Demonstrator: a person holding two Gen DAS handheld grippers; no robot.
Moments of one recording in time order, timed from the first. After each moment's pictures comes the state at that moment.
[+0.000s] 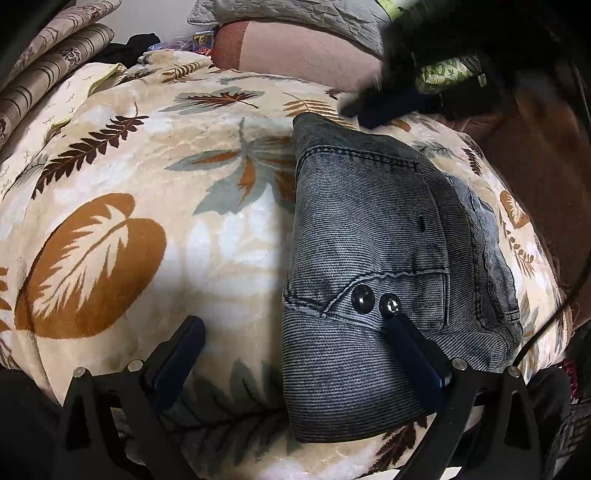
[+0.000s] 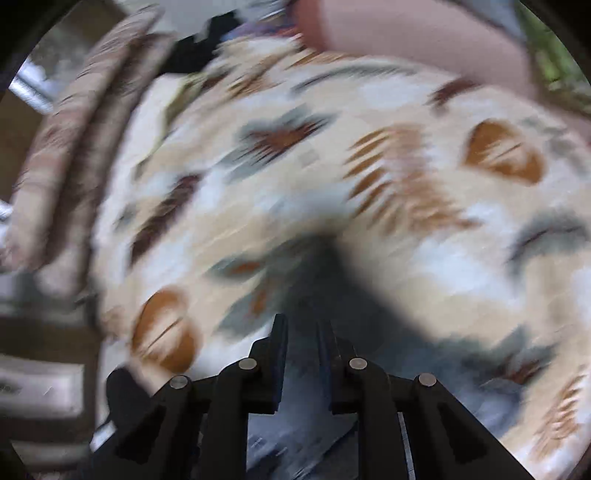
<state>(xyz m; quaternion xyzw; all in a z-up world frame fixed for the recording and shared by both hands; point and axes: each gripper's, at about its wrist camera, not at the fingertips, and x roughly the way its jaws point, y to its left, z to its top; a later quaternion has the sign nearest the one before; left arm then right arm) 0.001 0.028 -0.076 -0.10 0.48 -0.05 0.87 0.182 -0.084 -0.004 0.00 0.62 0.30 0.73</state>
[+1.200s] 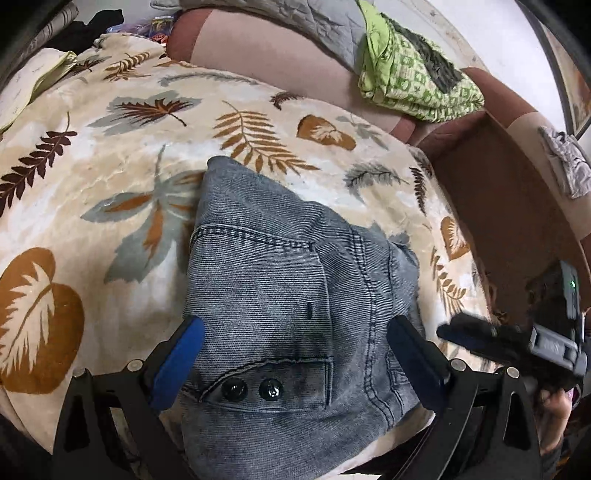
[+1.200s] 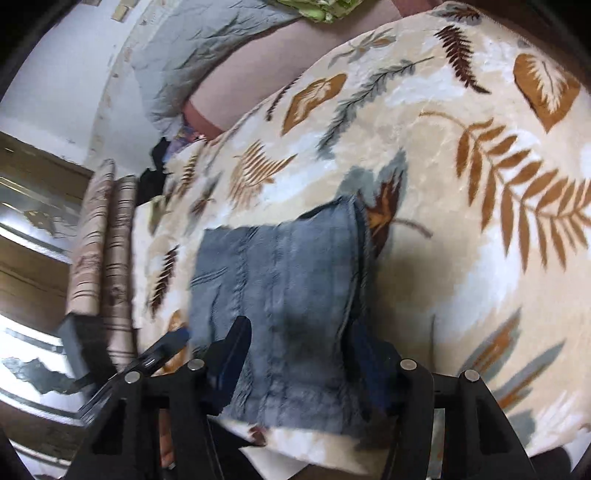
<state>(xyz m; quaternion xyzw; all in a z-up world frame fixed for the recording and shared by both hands) 0.051 0.004 -0.034 -0.18 0.49 -0.15 0.84 0.069 -0.294 -0.041 0.29 0.54 0.21 0.76</state>
